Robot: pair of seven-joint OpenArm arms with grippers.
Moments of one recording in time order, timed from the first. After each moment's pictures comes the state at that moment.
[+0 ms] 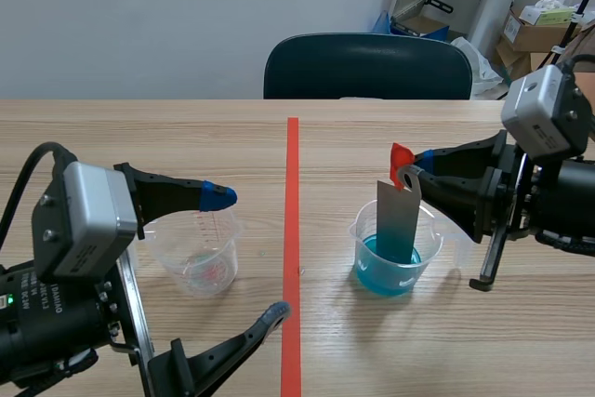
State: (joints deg) left arm 20.2 -36.2 22.4 99.7 -0.1 -28.9 -27.3; right arm -7.9 36.5 -9.2 86.4 -0.8 45.3 29.5
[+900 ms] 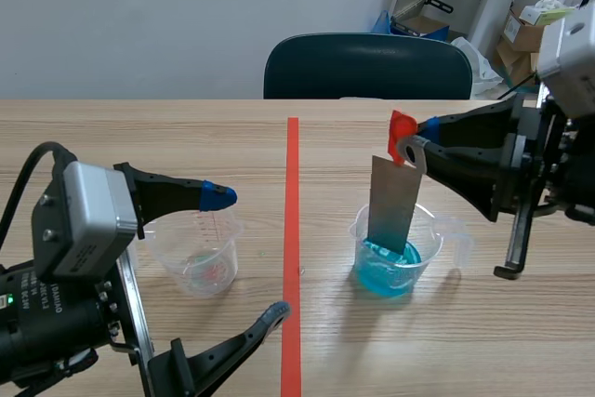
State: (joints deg) left arm 20.2 -36.2 22.4 99.7 -0.1 -28.9 -27.3; right arm -11.5 43.1 -7.8 98.4 7.3 45.3 25.9
